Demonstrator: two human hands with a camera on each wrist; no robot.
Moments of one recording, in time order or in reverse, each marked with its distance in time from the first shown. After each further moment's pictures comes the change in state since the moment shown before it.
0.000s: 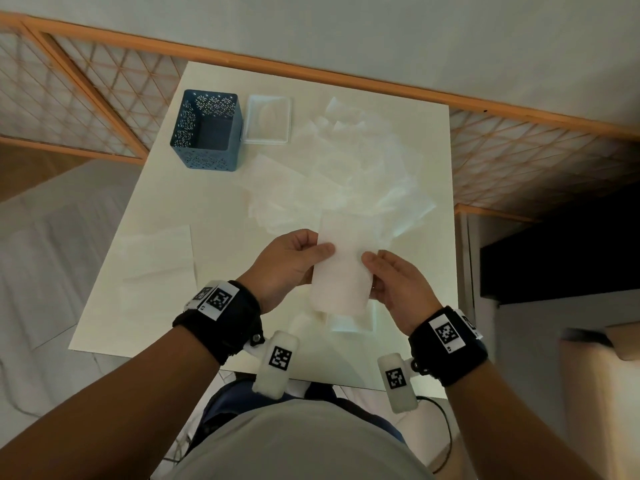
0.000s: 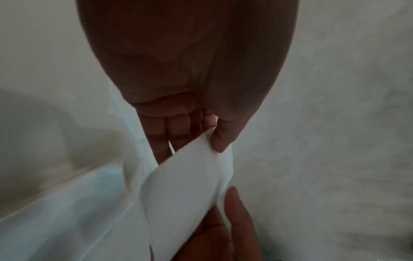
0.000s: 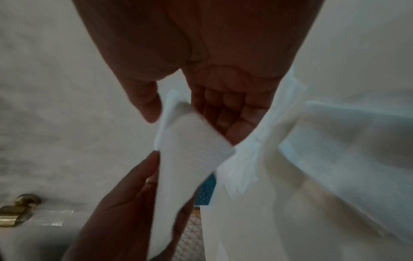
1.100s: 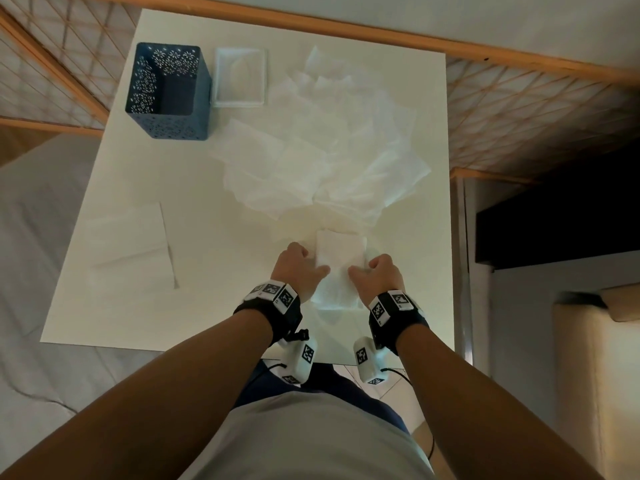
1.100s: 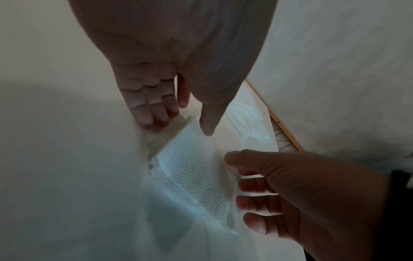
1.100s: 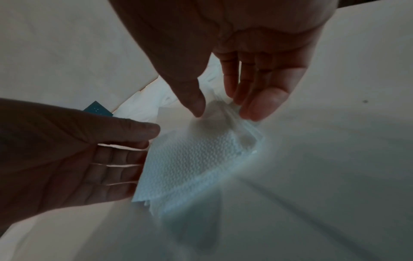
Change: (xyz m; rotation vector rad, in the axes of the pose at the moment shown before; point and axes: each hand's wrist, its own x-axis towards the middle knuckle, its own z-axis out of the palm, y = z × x) left_hand 0.075 -0.125 0.013 0.820 0.275 -0.190; right_hand 0.055 0.097 -0.033 -0.831 0.416 0.289
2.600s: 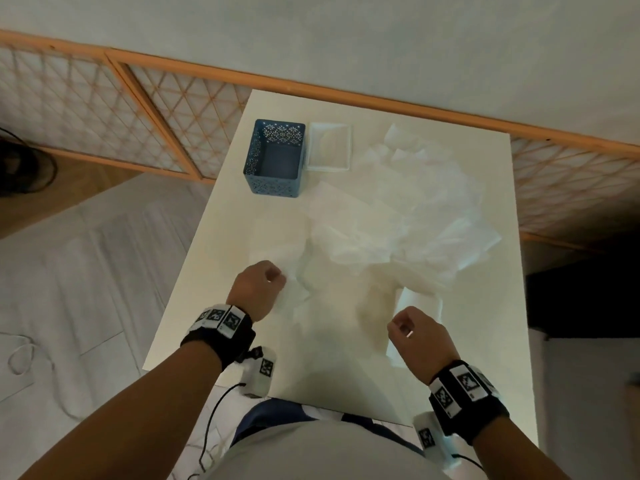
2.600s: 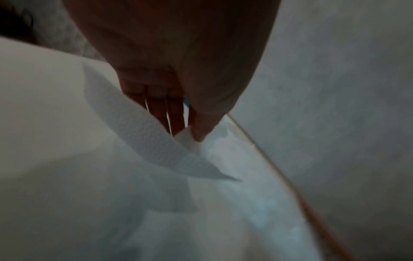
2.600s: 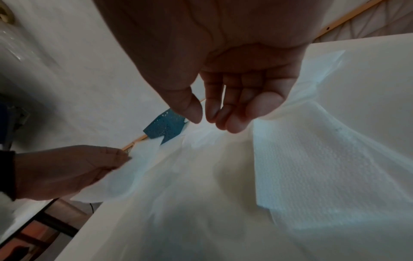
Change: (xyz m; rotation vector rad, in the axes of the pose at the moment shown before) left_hand 0.009 -0.106 -0.219 0.054 0.254 0.109; right_hand -0.088 -0.087 0.018 -0.164 -0.095 -0.360
